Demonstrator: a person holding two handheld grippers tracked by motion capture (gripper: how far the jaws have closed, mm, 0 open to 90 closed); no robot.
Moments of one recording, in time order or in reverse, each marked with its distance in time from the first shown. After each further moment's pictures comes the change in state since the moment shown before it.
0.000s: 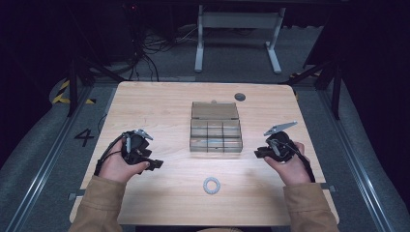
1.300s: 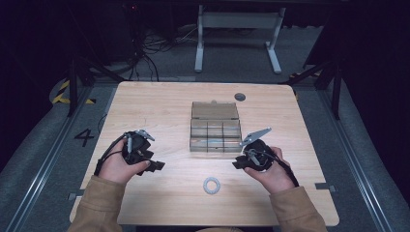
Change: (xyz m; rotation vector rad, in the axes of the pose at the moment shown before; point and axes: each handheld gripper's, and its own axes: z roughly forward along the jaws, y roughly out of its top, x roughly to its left) left arm -0.004 0.003 -0.004 0.008 -0.040 0.011; right arm 0.061 0.019 0.018 0.032 0.145 -0.168
